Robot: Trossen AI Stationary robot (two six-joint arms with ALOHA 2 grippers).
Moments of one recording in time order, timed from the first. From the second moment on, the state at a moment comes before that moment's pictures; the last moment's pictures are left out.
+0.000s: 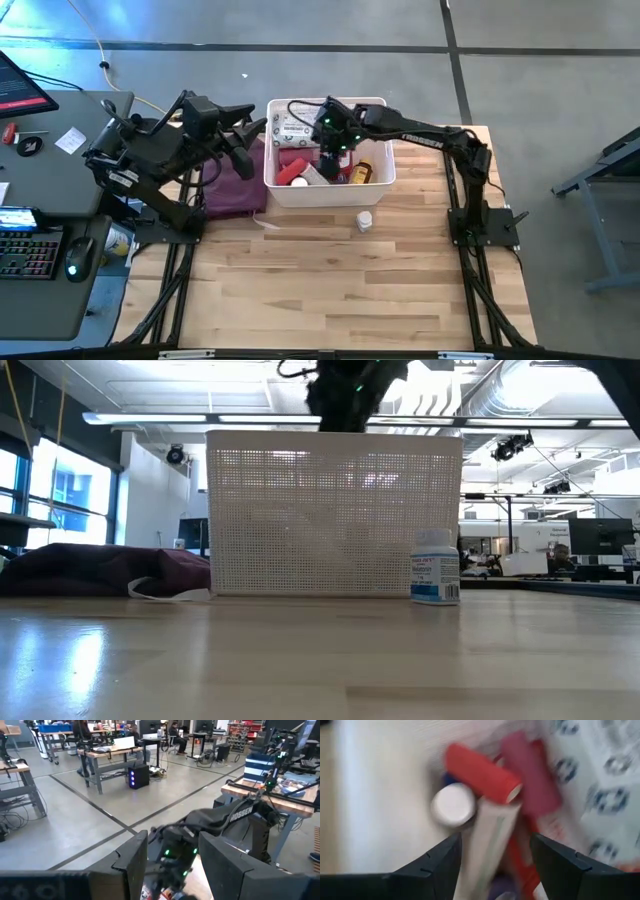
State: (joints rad) left arm -0.34 1.51 2.36 -1.10 -1.07 -0.29; right arm -0.36 1.95 1.89 -0.88 -0.19 -0.03
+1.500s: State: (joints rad) left arm -0.34 1.63 2.36 -1.05 -0.71 -0.31; right arm 0.22 1.59 1.43 -1.23 -0.10 1.00
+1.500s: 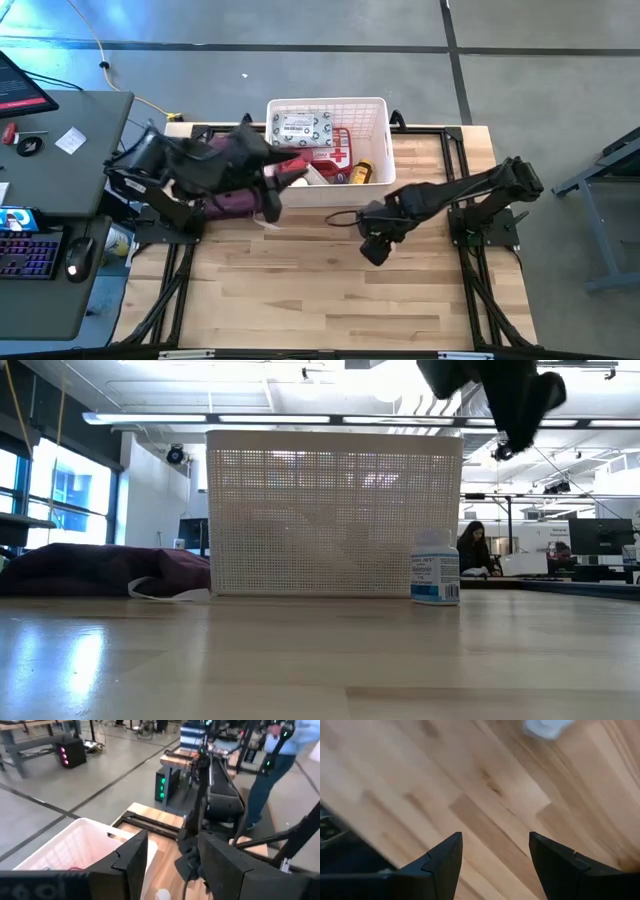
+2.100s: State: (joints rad) left arm -0.34 1.83 2.35 -1.05 -0.65 -0.31; right arm 0.33 1.59 1.28 -1.09 -0.05 1.23
